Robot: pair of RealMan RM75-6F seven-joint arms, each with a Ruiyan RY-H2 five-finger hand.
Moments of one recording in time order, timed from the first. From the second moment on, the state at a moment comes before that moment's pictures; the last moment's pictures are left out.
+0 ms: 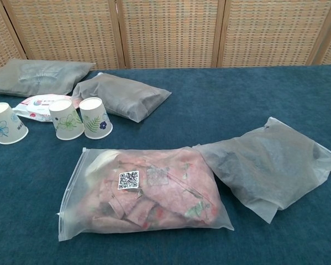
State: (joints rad) left arm -0.69 -1.08 -0.14 -1.53 0.60 0.90 0.44; right arm 0.07 -1.17 0.04 -1.65 -1.57 1.50 -0.03
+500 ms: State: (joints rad) left arm -0.73 -1.23 -0.09 -1.40 0.56 0.85 0.49; right arm 0.07 -1.17 0.04 -1.65 -1.57 1.50 -0.03
